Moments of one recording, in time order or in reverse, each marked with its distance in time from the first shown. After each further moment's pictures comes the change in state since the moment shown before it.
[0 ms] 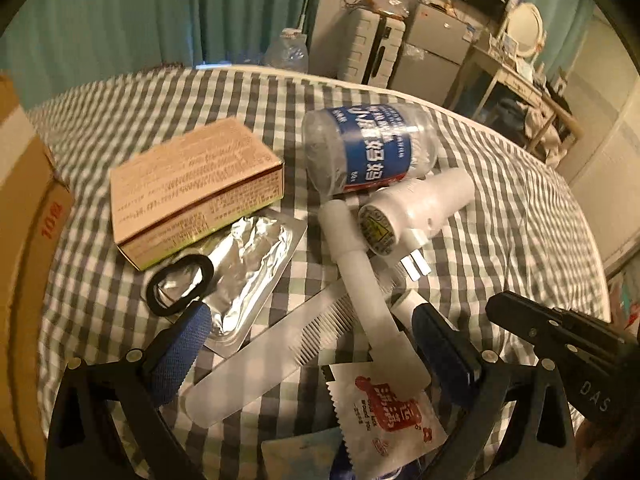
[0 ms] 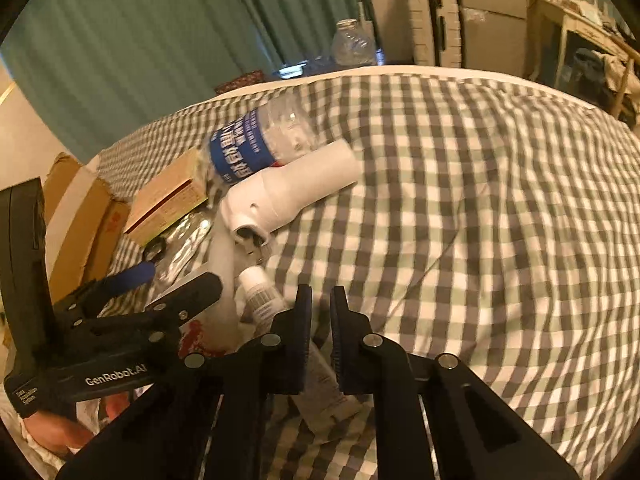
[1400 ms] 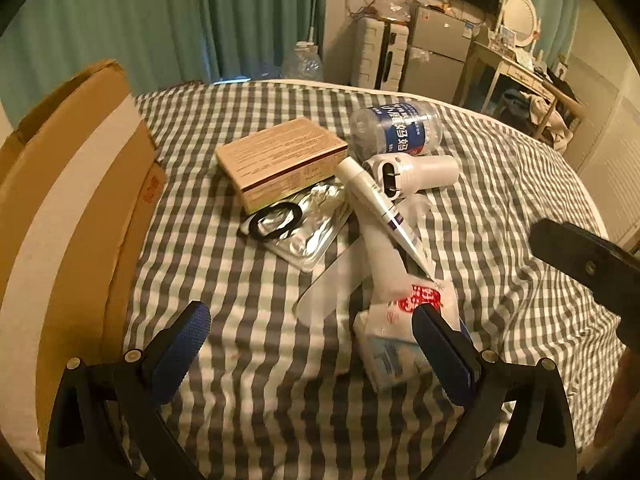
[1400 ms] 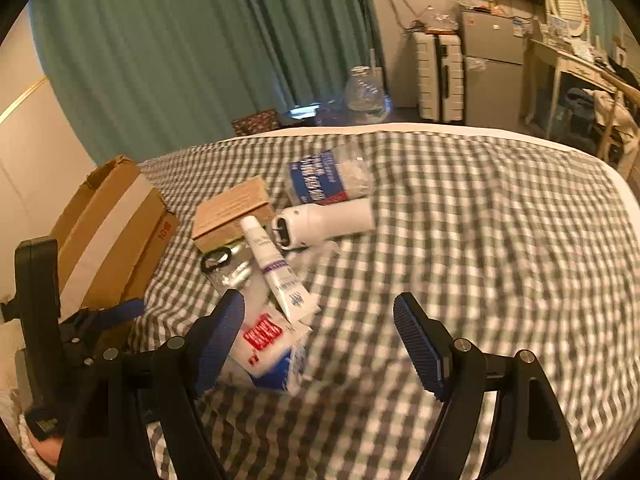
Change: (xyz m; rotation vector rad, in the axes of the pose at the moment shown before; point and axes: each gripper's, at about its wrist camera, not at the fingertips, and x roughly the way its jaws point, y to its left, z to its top) left arm -0.065 0.019 -0.046 0.065 -0.036 0.095; right arm -0.063 0.059 -0.021 -0.050 -0.168 -0.010
